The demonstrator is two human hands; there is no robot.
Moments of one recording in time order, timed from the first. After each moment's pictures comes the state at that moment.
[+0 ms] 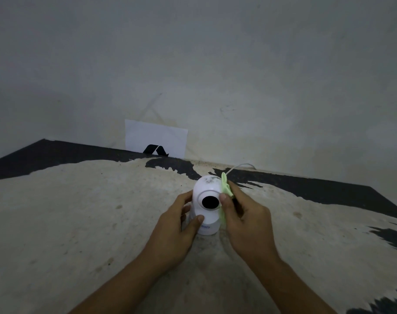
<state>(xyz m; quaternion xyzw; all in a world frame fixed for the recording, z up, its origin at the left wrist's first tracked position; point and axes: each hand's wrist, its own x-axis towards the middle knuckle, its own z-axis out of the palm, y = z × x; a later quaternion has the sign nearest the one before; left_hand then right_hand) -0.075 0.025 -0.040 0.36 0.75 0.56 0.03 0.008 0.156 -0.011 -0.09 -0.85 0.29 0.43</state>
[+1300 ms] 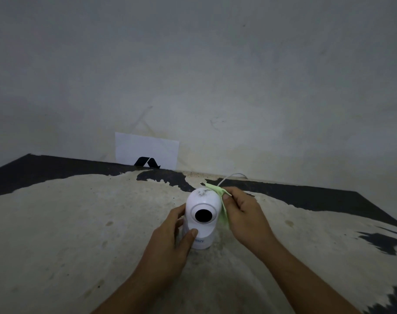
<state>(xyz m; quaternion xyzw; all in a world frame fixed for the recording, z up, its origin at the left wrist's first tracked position) -0.073 0.028 -0.038 0.35 0.75 0.56 0.02 -0.005 0.183 0.015 -0.12 -0.86 0.37 0.33</state>
